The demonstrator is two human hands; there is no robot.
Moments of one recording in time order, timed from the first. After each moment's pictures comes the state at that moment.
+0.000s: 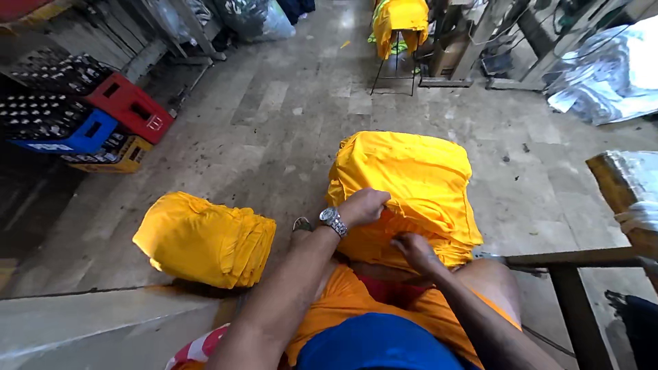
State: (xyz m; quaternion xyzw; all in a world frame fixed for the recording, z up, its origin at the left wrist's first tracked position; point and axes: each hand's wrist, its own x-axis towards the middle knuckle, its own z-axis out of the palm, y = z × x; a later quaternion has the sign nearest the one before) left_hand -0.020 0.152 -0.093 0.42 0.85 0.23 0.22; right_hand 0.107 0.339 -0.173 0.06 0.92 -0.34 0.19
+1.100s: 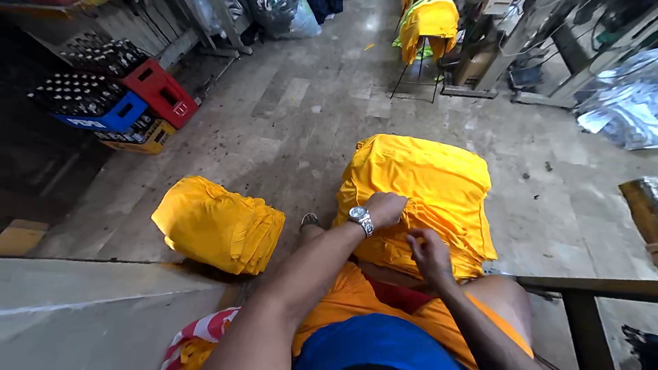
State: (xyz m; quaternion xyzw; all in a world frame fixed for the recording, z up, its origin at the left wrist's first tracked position) left_hand -0.011 0.173 -0.093 0.35 0.90 0.12 0.24; right_hand 0.117 0.323 -0.167 0.07 0.94 -0.34 0.03
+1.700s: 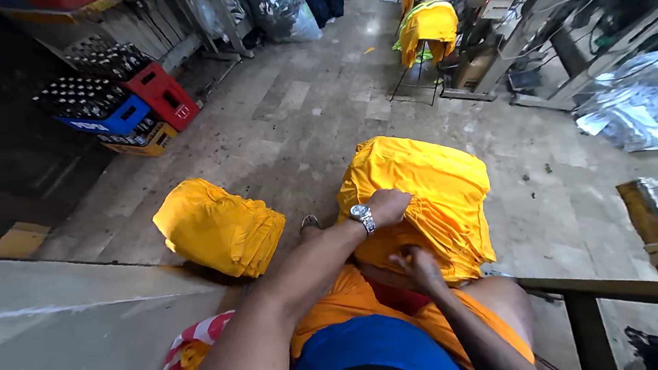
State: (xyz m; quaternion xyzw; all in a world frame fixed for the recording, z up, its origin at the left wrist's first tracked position) left_hand -0.012 0.179 -0.077 0.36 0.90 0.12 0.21; right_hand 0.125 0.318 -0.182 0.07 0.92 -0.31 0.24
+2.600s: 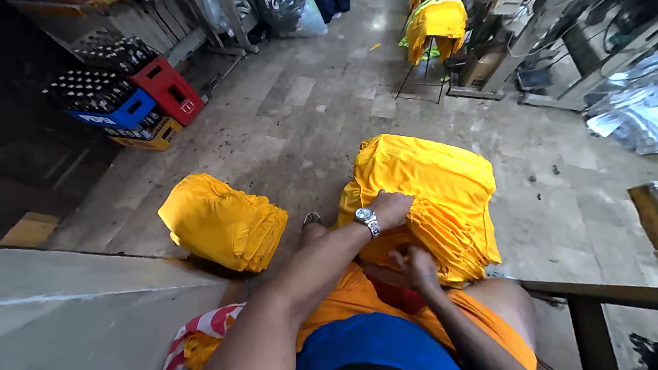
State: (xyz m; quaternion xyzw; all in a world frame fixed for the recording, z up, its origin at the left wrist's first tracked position) left_hand -0.007 0.179 -0.095 0.36 0.90 0.12 0.21; right_hand 0.128 0.299 -0.184 0.09 0.93 -0.28 0.20
